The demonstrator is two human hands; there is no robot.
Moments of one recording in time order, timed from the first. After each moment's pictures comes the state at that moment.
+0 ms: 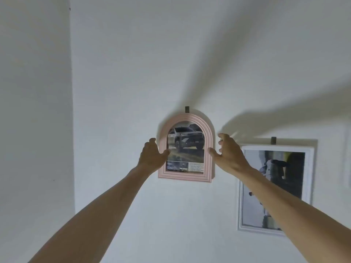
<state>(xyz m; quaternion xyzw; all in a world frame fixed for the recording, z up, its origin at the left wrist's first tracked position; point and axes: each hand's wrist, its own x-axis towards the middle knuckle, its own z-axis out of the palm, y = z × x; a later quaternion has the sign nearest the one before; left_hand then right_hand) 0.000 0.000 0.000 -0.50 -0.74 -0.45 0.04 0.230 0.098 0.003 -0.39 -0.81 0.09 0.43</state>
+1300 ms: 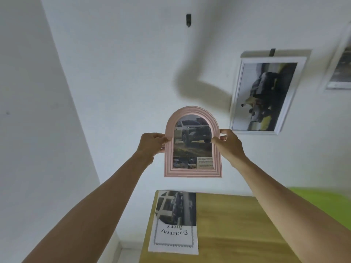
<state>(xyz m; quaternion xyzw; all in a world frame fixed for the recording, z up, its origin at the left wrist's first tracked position) 0.016 -0.113 -0.174 -0.38 -0.64 -0.57 -0.34 0.247 -0.023 -0.191 -0.55 -0.66 0.32 0.41</state>
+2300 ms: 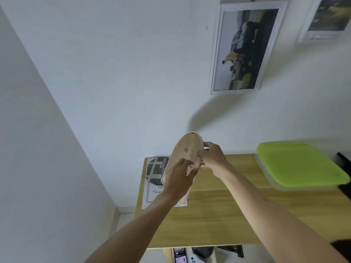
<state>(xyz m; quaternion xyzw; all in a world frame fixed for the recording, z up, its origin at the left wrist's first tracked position) 0.152 -0.190 -0.373 -0.65 -0.65 -0.37 -0.14 0.277 -0.115 -0.318 -0.58 -0.52 0.52 0.35</state>
